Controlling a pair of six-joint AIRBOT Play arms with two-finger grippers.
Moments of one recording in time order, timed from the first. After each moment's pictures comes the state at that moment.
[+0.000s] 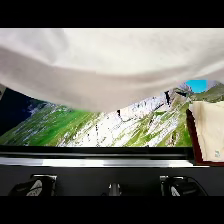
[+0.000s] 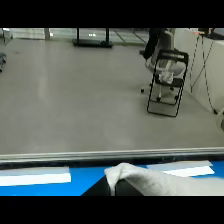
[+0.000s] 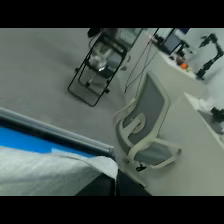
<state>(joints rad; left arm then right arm) 0.26 -0.80 1.91 1.08 -1.21 -1.47 0.14 -0.70 1.79 -1.95 1.12 1.25</state>
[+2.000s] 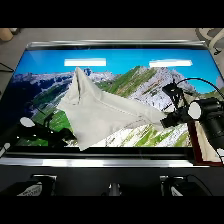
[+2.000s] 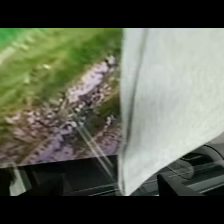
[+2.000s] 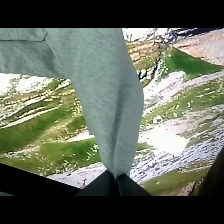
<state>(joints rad) 0.04 -1.19 0.55 0.88 -1.14 -1.50 0.14 -0.98 0.96 -1.64 1.23 1.28</state>
